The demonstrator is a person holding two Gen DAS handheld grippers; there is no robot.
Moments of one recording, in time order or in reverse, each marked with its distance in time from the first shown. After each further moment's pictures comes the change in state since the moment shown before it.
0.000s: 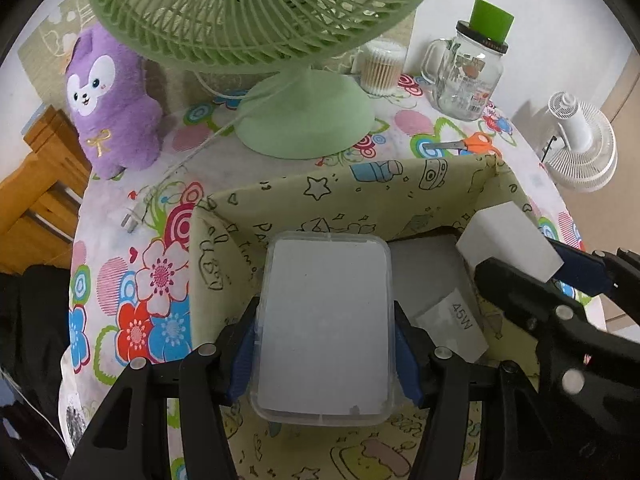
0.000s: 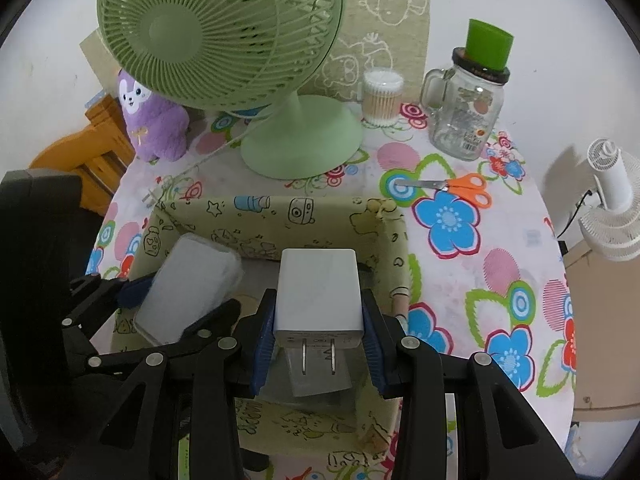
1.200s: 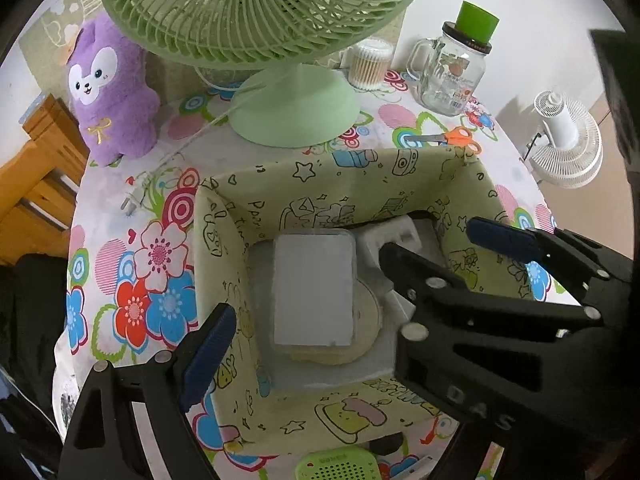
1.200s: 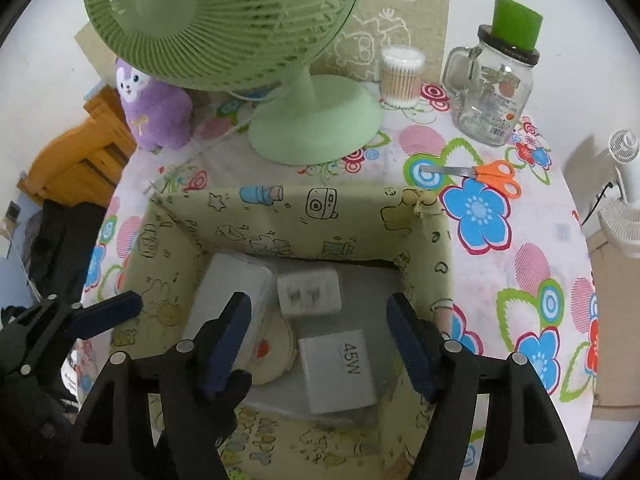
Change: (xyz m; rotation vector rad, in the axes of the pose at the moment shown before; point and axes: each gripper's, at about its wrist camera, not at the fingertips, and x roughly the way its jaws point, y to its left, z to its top) left arm -0.023 0.001 -0.008 -0.017 0.034 -0.055; right arm 0.023 0.005 0.007 0.009 0.050 0.045
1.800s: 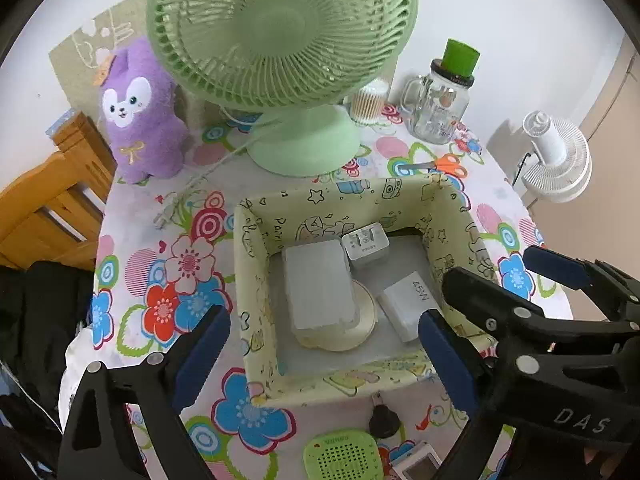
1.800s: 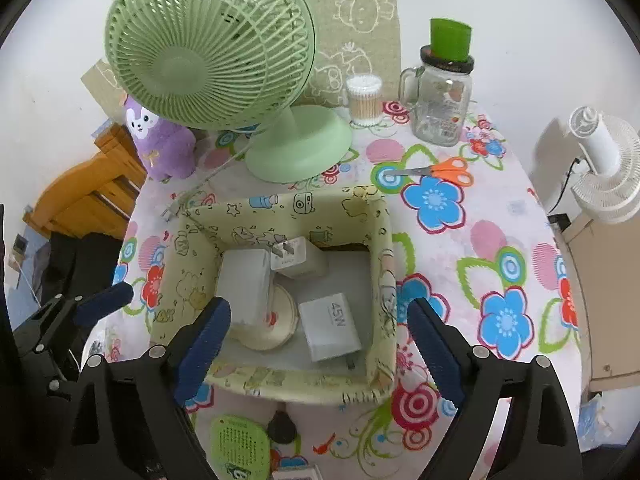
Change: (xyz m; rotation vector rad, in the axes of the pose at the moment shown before) left arm -0.051 0.004 -0.016 0.001 -0.108 0.016; right arm -0.069 -0.007 -0.026 0.096 -0.081 -0.012
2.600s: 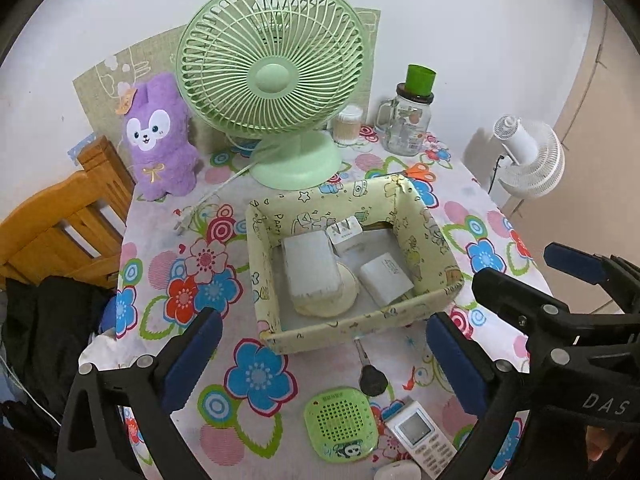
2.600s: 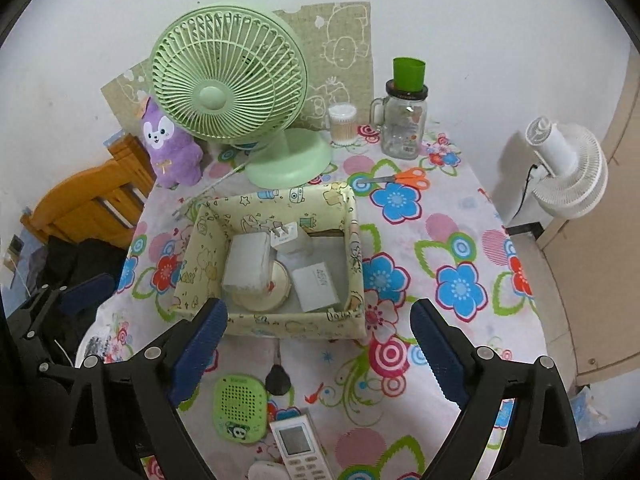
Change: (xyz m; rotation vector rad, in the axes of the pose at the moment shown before) left arm -0.065 -0.011 -0.041 0.056 -0.102 -0.008; right arm -0.080 0.008 -0.051 -0.001 -0.103 -0.075
